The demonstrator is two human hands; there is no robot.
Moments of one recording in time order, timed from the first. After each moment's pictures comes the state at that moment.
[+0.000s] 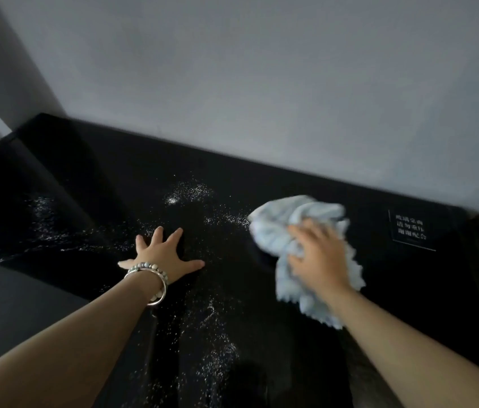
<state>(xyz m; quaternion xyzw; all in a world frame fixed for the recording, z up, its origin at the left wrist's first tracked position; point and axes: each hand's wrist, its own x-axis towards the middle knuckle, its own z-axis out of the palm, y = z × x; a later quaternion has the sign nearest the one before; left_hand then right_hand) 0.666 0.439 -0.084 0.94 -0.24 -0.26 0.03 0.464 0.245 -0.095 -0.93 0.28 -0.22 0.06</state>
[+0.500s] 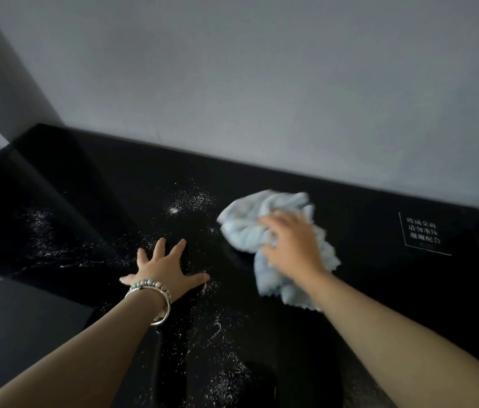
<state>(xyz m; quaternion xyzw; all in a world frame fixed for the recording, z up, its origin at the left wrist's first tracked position) 0.665 0.437 -0.080 0.94 -0.24 -0.26 0.01 0.526 0.251 -0.087 -0.94 0.25 -0.19 0.16</state>
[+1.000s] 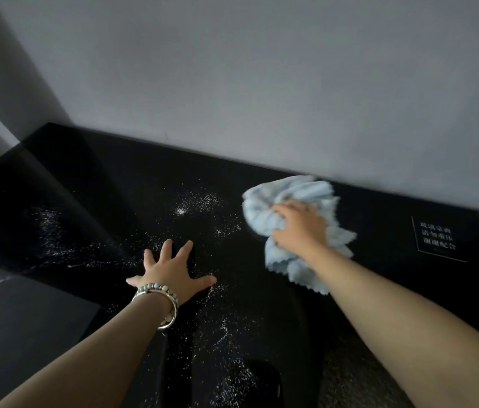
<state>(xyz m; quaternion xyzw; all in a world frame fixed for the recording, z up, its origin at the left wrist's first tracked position) 0.663 0.437 -0.078 0.93 -0.24 -0.27 -0.01 0.556 0.223 -0.080 -0.92 0.37 -0.02 0.15</state>
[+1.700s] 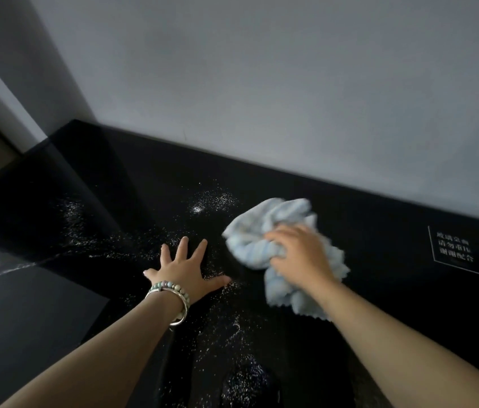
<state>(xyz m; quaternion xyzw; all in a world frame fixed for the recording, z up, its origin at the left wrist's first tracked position) 0.661 0.448 -0.079 0.93 -0.27 -0.25 -0.03 0.539 0.264 -0.098 -0.95 0.22 -0.13 0.18</state>
